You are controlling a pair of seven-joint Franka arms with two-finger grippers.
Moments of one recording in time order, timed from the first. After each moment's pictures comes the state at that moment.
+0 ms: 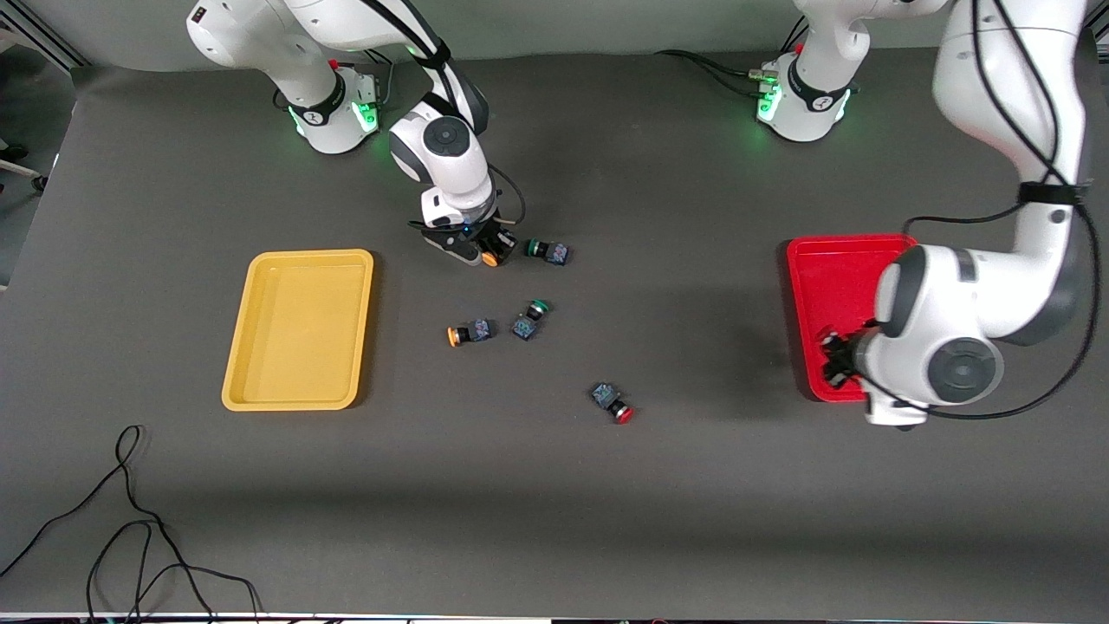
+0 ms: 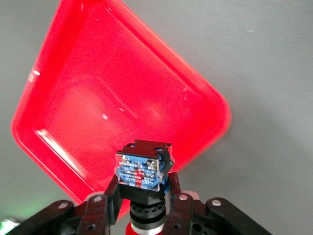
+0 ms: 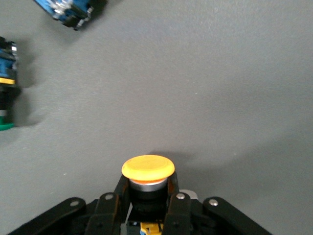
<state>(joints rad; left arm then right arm) -0.04 0.49 -0.06 -1.67 0.11 1.81 -0.89 0.94 0.32 -0.11 -2.39 0.02 2.75 1.40</state>
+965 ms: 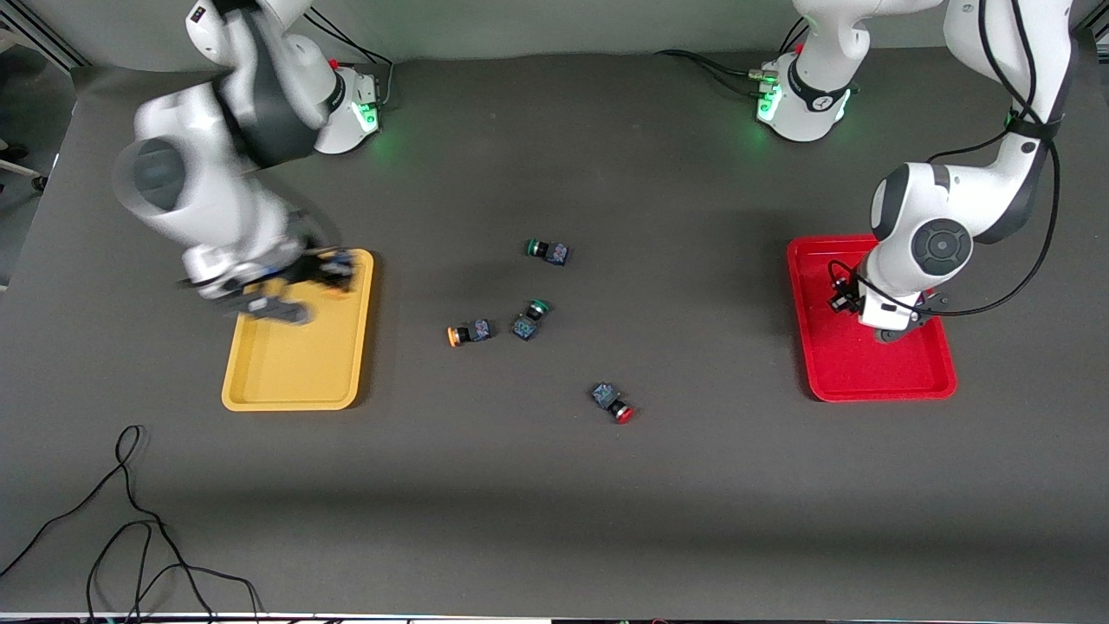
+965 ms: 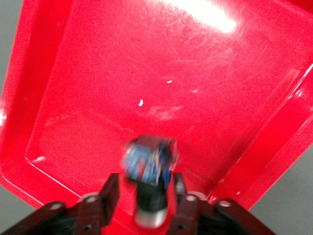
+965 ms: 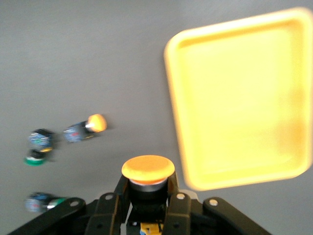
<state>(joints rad) 0.04 0.21 -0.07 -2.36 0.19 2.37 -0.74 0.92 0.05 -0.74 -2.00 0.10 1.94 0.29</state>
